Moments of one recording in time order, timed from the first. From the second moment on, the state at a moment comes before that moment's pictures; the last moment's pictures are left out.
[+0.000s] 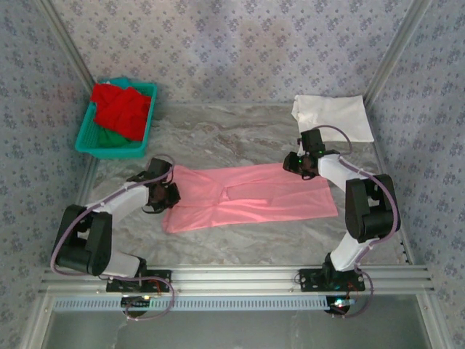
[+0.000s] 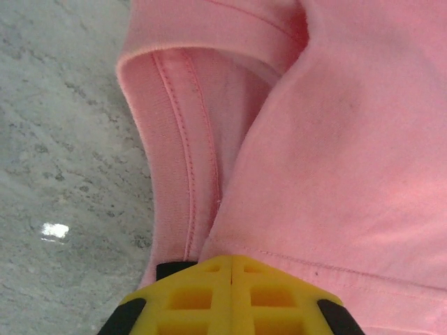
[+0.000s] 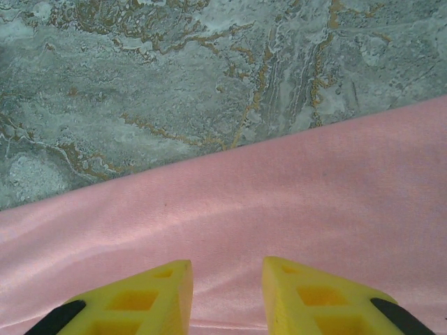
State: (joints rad) left arm -0.30 1.41 0.71 -0.52 0.05 -0.69; right arm 0.18 1.68 1.03 -0.35 -0.16 0.41
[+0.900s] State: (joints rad) left arm -0.35 1.23 0.71 -0.64 0.11 -0.78; right arm 0.18 1.68 1.03 -0.35 -0.16 0.41
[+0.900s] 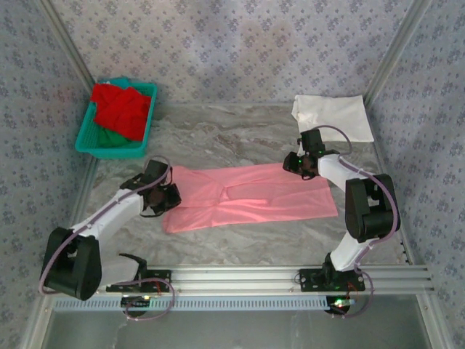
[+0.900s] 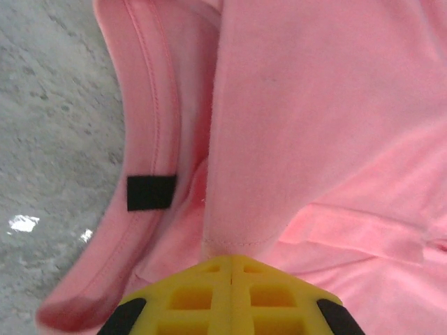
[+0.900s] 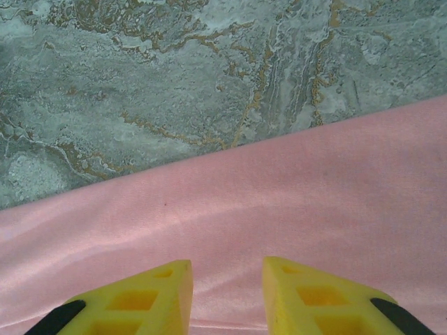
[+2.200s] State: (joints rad) left arm -0.30 1.06 0.56 -0.59 0.10 -0.80; right arm 0.73 1.85 1.18 -0.38 -0.41 0.64
